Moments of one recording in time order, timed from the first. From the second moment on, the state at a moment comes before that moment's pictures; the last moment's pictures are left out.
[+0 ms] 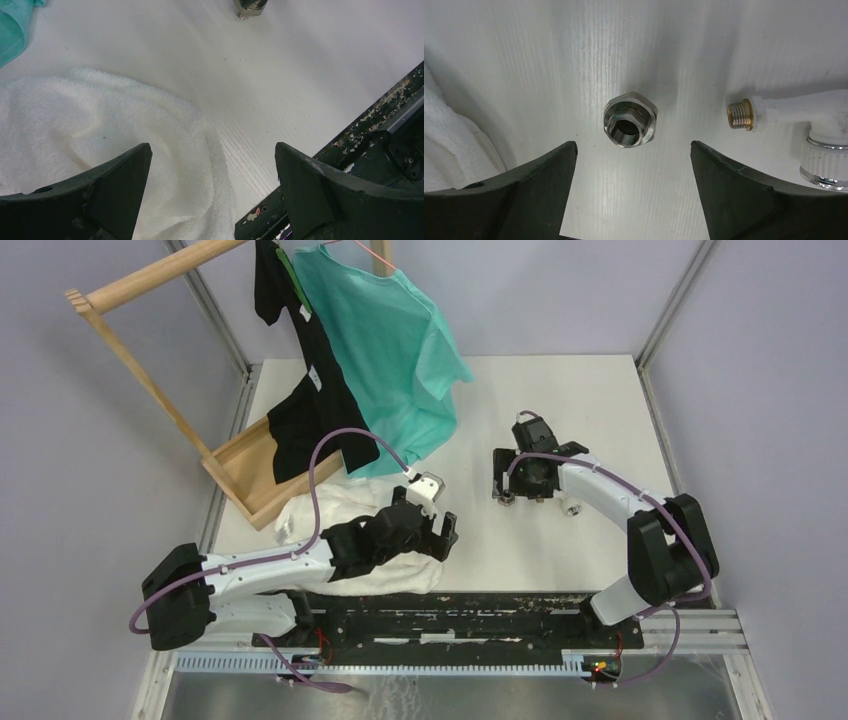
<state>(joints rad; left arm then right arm) -1.11 1.17 0.66 -0.05 -0.32 -0.41 0.40 1.52 0.99 -0.55 0.01 0.42</state>
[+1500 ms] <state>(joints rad) -1.05 0.85 0.60 0.08 -0.38 -0.53 0.17 1.32 0.74 0.07 -0.64 0.87</state>
